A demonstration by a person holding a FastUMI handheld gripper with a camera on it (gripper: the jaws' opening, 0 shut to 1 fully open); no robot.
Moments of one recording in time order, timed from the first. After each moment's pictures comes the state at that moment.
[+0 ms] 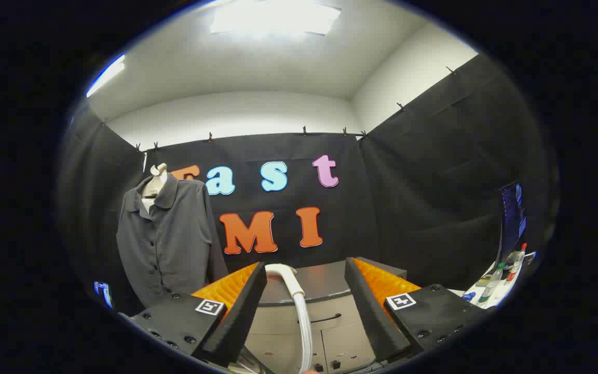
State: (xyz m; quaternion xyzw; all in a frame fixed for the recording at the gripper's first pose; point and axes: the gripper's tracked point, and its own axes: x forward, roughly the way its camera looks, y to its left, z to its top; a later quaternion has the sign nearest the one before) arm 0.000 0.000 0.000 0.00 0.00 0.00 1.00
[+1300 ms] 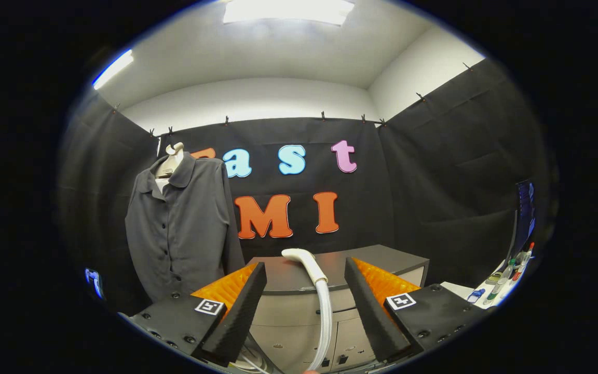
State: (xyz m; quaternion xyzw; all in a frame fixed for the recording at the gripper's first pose) arm 0.014 0.043 -0.045 -0.01 0.04 0.04 1.00
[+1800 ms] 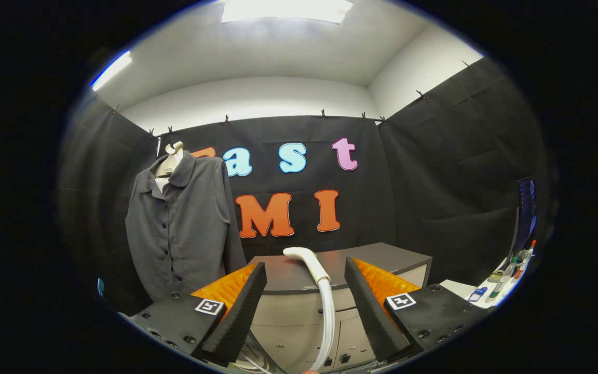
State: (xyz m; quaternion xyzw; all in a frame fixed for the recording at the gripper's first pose) arm 0.018 0.045 -0.049 0.00 0.04 0.05 1.00
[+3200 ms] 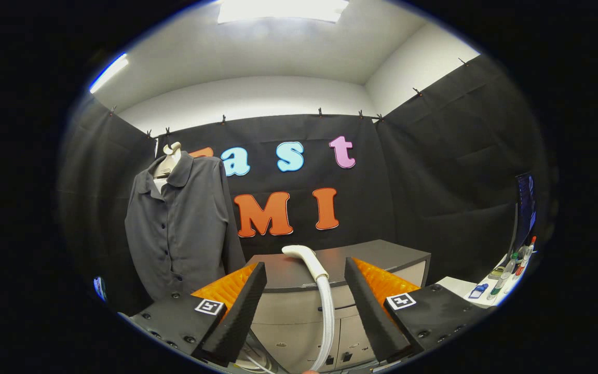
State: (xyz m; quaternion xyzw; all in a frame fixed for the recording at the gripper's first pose) arm 0.013 0.041 -0.053 0.00 0.04 0.04 1.00
